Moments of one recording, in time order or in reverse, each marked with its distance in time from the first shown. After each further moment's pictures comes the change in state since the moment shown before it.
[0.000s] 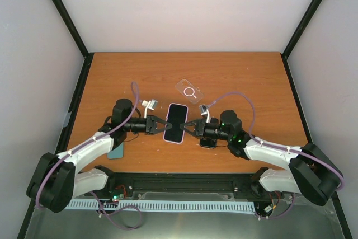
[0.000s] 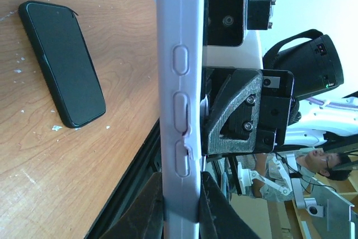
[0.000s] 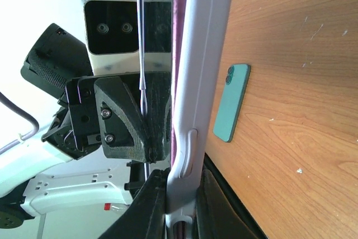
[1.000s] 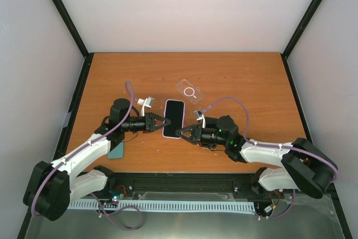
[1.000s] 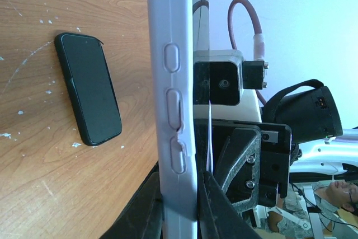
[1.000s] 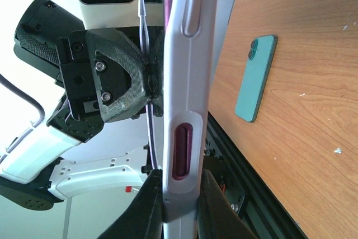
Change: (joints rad) left arm 0.000 -0.078 0.029 -0.107 -0.141 -0.007; right arm 0.080 0.071 -0.045 0.181 -0.004 0.103
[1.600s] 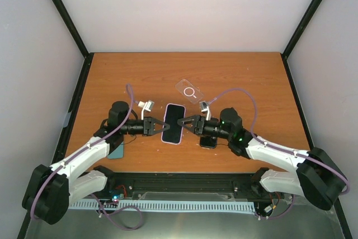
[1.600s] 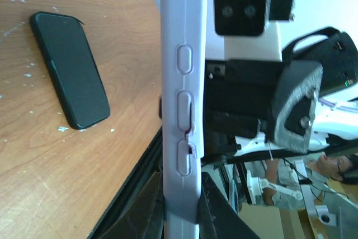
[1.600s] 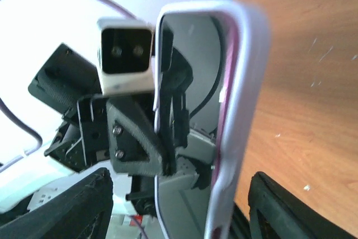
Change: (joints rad) left arm 0.000 -0.033 -0.043 0.018 0.084 0.021; right arm -0.052 -0.122 0.099 -0.274 0.066 -0.147
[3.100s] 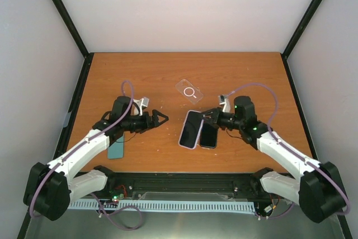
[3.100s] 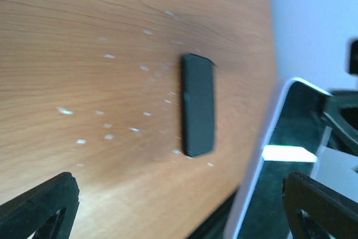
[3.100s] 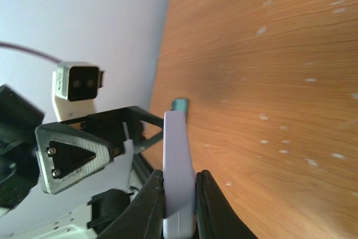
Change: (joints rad) left arm 0.001 0.026 0.147 -0.395 -0.336 0.125; right arm -0.263 -0.056 0.093 -0.392 -0.087 -0.127
